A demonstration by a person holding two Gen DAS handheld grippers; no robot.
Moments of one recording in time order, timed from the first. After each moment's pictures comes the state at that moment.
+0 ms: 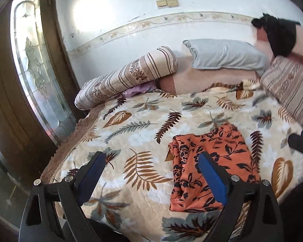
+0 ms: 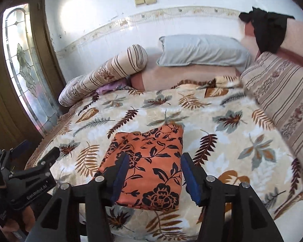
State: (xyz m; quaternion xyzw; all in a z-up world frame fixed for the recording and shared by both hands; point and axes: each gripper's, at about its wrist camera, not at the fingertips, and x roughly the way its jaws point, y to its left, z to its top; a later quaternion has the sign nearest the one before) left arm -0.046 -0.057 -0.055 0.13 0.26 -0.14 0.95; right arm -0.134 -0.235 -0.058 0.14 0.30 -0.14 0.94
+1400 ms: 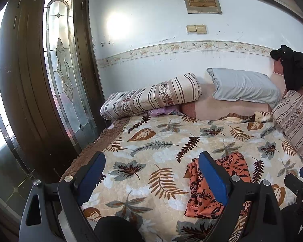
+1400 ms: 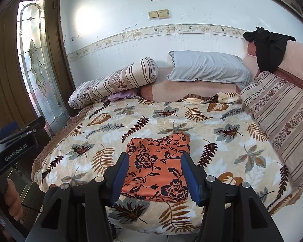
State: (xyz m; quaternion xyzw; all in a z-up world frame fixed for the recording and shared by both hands) left arm -0.083 0.004 0.021 0.08 0.21 -0.08 0.97; right arm -0.173 -0.173 -0.005 0.11 0.27 -0.14 0.95
